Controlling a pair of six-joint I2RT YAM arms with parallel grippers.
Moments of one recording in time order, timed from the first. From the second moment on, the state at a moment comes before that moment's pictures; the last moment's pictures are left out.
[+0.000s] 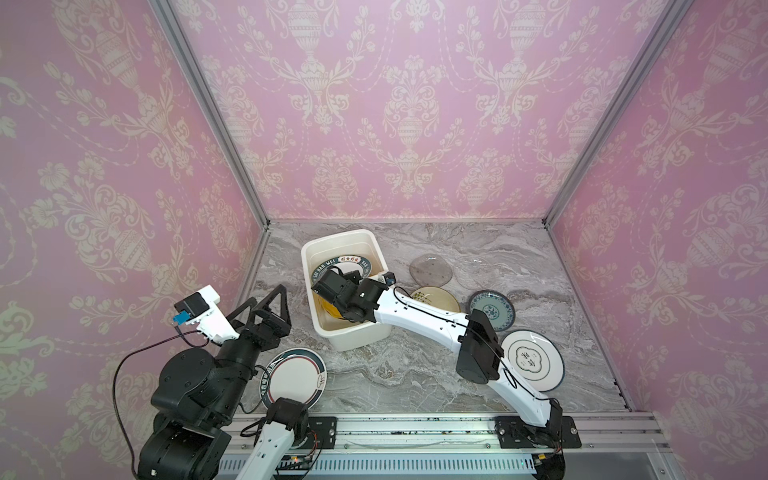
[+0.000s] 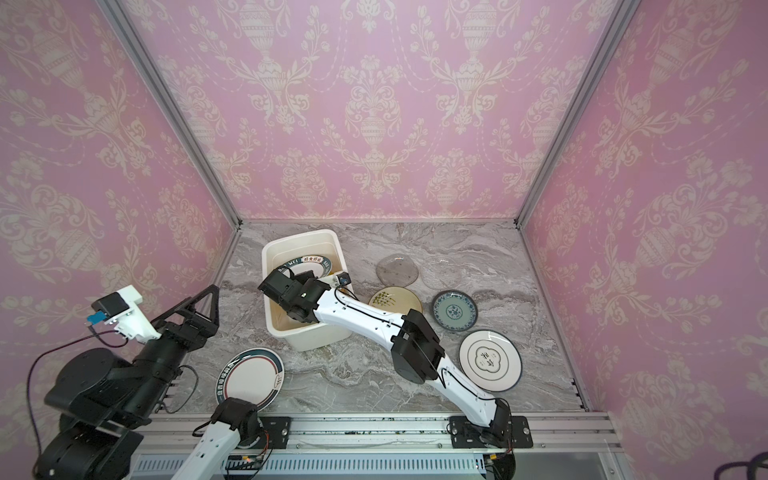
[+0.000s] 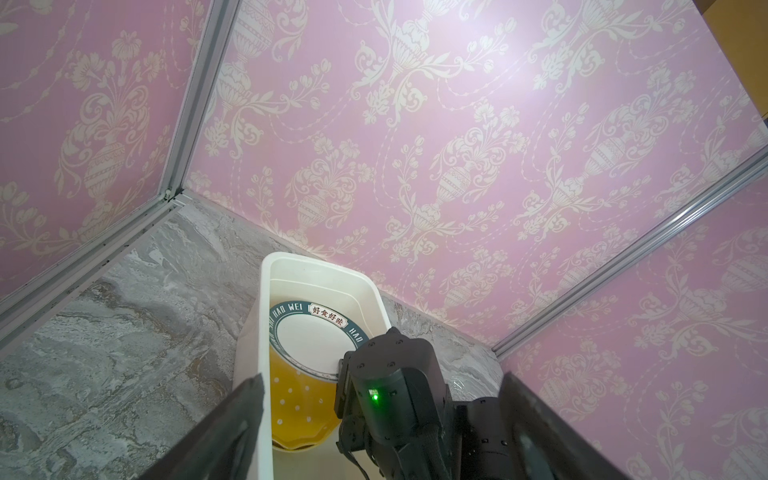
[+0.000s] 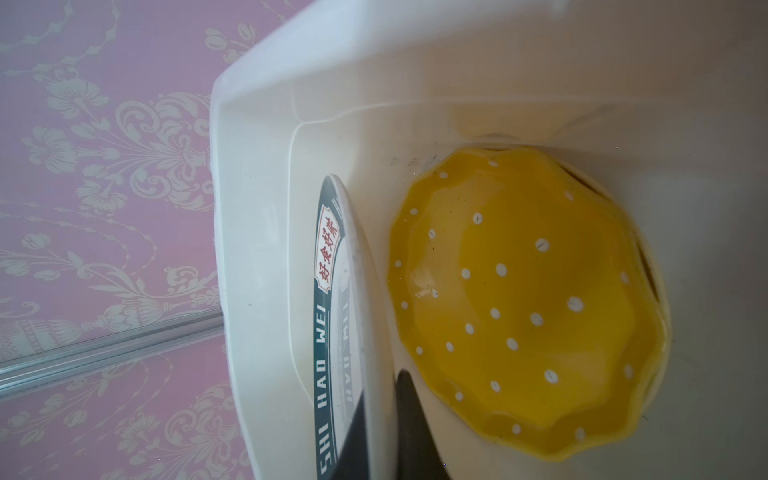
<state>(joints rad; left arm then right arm) -0.24 0.40 1.17 -0.83 -0.14 -0.64 1.09 2.39 2.33 -0.87 0.75 2.10</state>
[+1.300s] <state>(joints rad) -0.24 0.40 1.17 -0.85 -0.17 -0.62 1.09 2.40 2.20 -0.84 0.61 2.01</state>
